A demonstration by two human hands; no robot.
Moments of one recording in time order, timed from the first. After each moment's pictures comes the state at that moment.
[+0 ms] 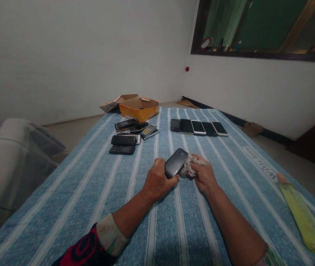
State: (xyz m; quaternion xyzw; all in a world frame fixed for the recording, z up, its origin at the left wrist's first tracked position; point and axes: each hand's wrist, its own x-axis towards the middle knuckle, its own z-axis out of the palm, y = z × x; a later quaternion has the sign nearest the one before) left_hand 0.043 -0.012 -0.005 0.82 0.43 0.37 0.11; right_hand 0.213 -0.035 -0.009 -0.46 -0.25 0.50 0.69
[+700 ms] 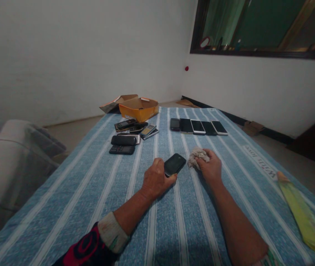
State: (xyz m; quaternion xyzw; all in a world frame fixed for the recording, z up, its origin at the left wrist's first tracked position) left_hand 0.046 -0.013 0.002 0.82 0.51 0.24 0.08; right_hand 0.251 -0.030 -0.013 -0.68 -0.46 0.08 0.57
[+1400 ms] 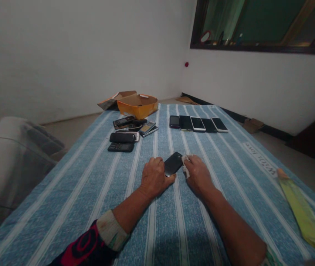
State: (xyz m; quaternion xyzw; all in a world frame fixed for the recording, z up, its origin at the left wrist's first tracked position) left_hand 0.043 -0.013 0.001 0.85 0.49 0.18 0.01; right_hand 0.222 -0.051 -0.020 -0.64 -0.74 -0.07 0.20
